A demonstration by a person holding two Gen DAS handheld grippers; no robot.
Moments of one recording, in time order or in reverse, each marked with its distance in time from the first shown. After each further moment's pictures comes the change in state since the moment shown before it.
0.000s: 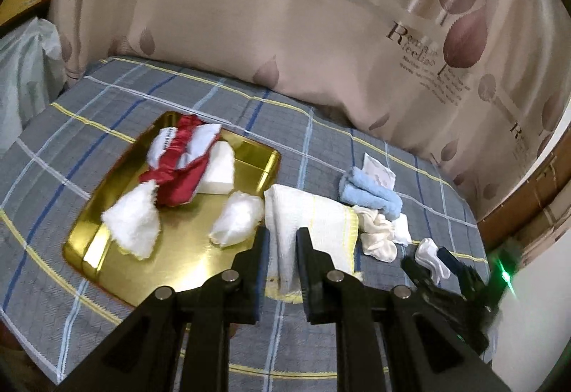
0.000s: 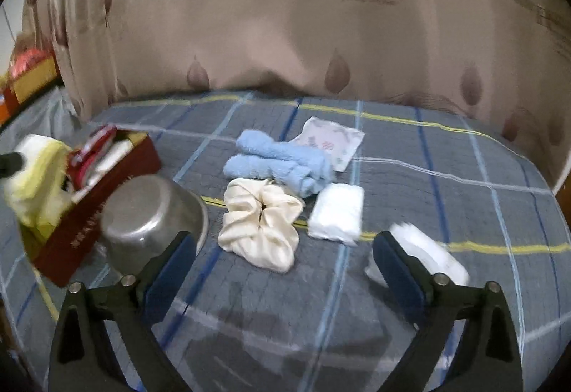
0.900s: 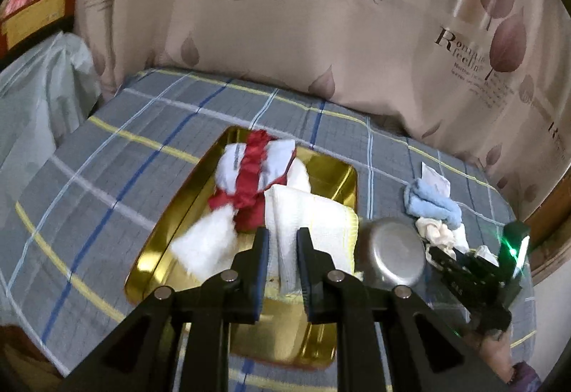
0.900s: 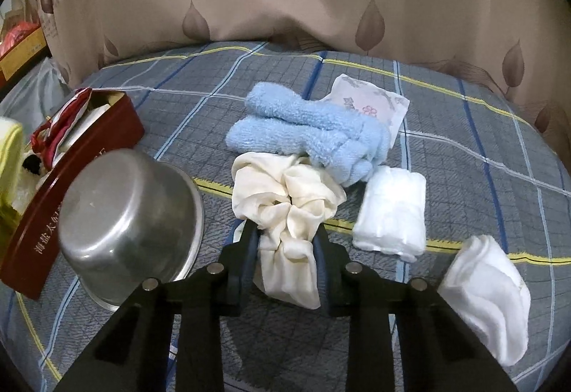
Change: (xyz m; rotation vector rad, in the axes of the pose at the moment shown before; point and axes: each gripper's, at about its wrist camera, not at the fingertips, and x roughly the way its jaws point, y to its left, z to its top) left arm 0.017 0.050 0.022 0.050 -0.027 0.163; right arm 0.069 0.018 0.002 -0.018 0.146 0.018
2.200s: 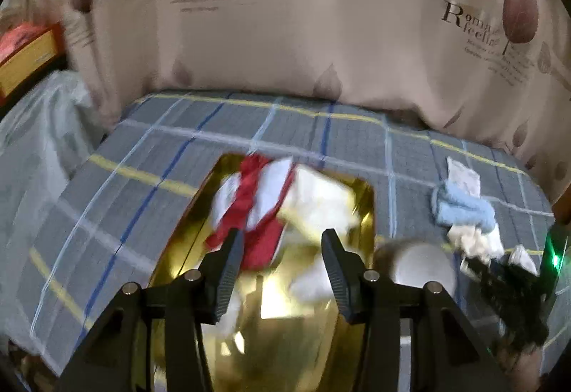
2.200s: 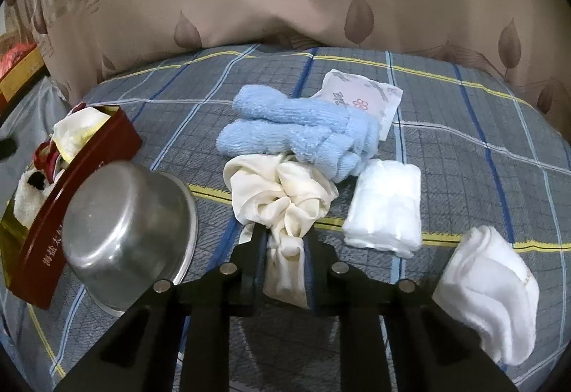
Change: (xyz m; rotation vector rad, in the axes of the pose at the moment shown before) left arm 0.023 -0.024 0.018 0.093 0.003 0.133; right arm 0.000 -0.011 -0.002 0.064 -0.004 0.035
